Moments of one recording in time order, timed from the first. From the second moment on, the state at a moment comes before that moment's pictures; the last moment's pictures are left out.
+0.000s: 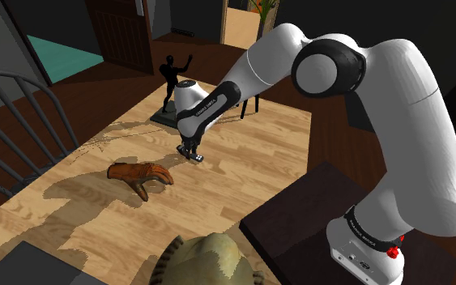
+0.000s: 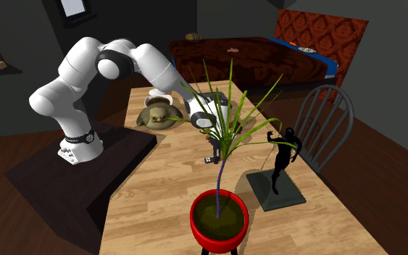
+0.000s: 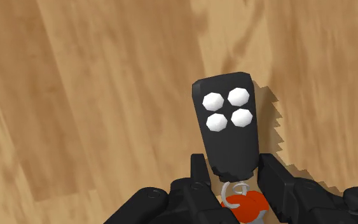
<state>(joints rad) 0.27 0.84 0.09 -1.65 -0.11 2.45 0.06</state>
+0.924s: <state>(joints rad) 0.26 0.74 0.10 -1.70 -0.10 2.39 0.06</state>
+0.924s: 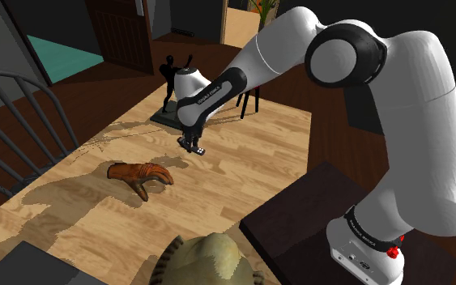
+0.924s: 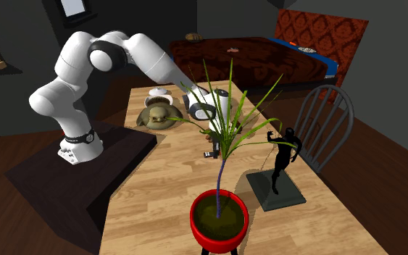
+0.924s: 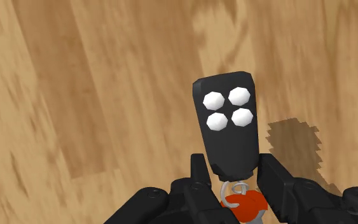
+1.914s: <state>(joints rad) 0.25 0.60 0.11 -1.71 -0.09 2.26 0.05</state>
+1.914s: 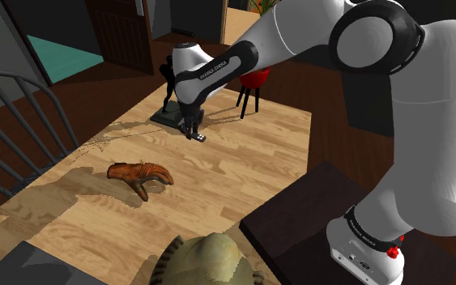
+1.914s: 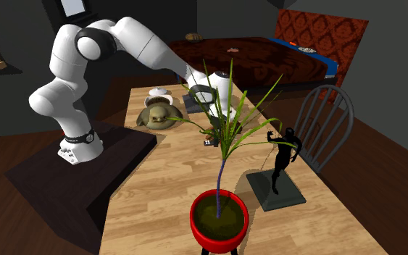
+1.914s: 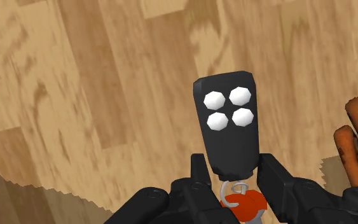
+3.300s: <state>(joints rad) 0.28 0.43 0.14 -1.73 -0.07 2.11 0.10</state>
